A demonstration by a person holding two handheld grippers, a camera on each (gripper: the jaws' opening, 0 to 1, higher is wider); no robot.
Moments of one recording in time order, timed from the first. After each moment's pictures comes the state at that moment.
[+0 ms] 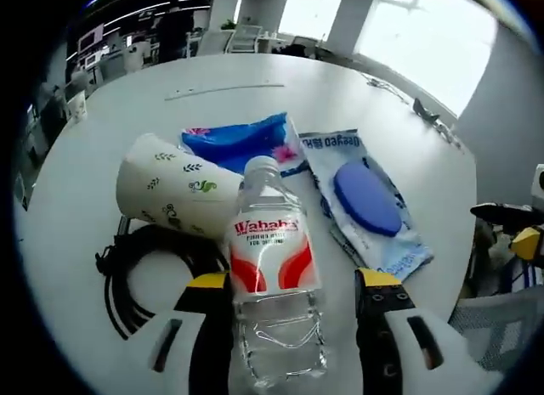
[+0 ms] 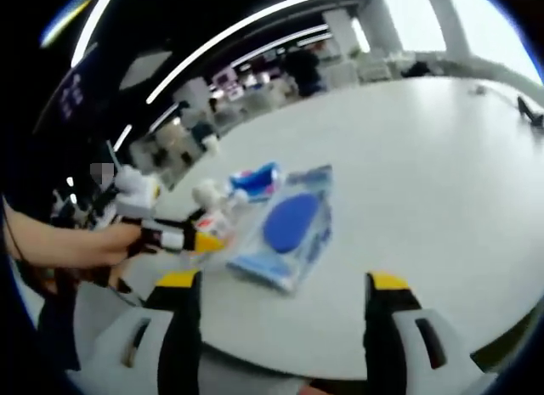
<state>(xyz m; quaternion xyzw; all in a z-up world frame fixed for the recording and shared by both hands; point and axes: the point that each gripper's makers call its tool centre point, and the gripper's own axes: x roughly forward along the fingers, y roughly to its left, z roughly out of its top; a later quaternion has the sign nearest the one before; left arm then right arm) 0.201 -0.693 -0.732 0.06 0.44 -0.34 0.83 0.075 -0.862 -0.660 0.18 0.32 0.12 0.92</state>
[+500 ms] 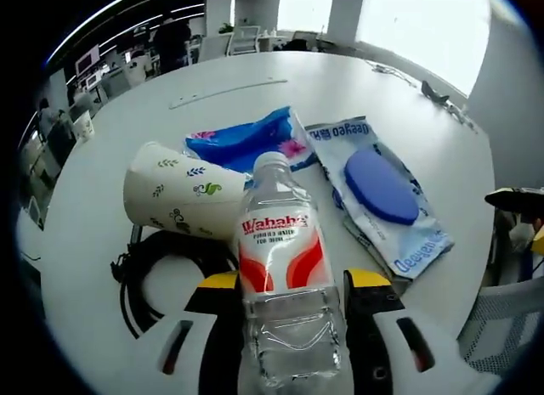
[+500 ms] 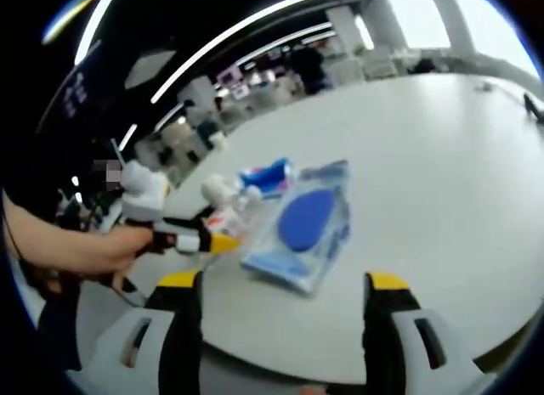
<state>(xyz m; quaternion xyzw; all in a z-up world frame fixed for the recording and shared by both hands) 0.204 -0.689 -0.735 0.10 0.43 -0.31 0.84 0.085 -0.837 -0.663 0.18 0.33 0.14 0.92</state>
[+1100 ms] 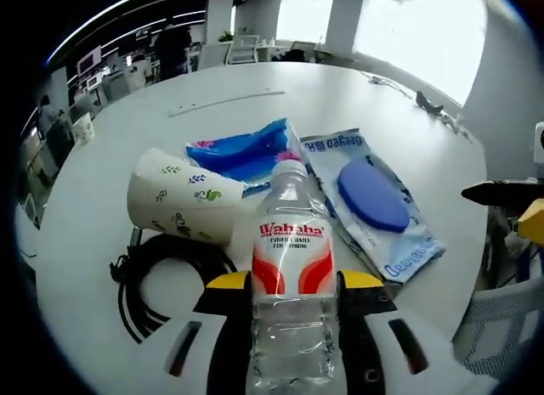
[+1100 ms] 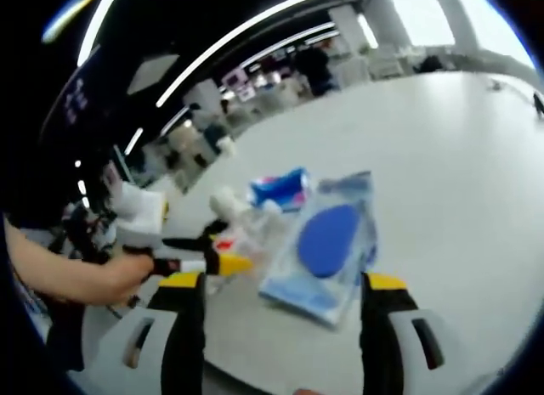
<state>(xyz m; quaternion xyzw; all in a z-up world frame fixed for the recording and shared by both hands) 0.199 -0.690 -0.726 0.08 0.40 -0.33 0.85 0.131 -0.809 -0.648 0.19 0.31 0.16 0.92</state>
